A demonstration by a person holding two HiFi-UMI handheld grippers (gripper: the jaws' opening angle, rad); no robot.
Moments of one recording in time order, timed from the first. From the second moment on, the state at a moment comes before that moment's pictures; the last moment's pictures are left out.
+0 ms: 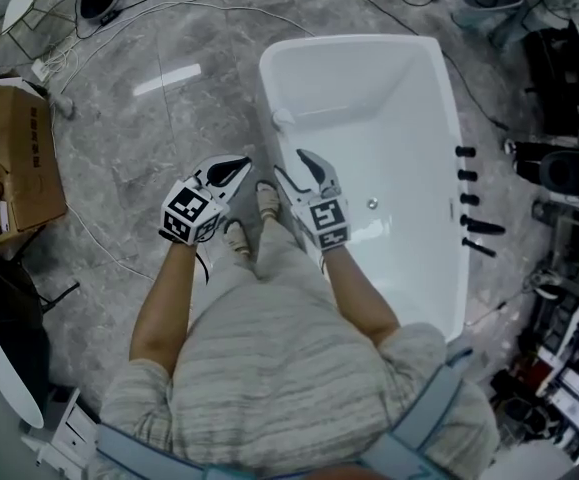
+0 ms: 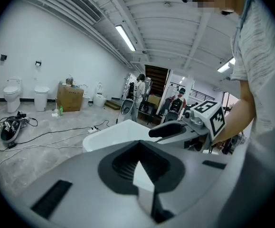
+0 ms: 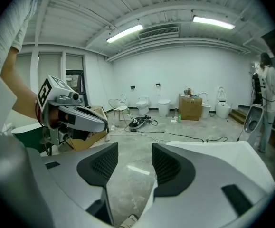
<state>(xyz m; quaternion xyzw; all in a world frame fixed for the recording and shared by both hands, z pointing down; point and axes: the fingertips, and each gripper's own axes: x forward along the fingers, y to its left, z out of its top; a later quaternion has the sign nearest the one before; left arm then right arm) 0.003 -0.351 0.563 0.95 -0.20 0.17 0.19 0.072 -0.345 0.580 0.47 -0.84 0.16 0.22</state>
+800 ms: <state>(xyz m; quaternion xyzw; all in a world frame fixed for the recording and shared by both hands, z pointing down) -0.002 -0.323 0.508 0.96 -0.20 0.14 0.17 0.045 -0.316 0.502 0.42 -0.88 0.13 0.17</state>
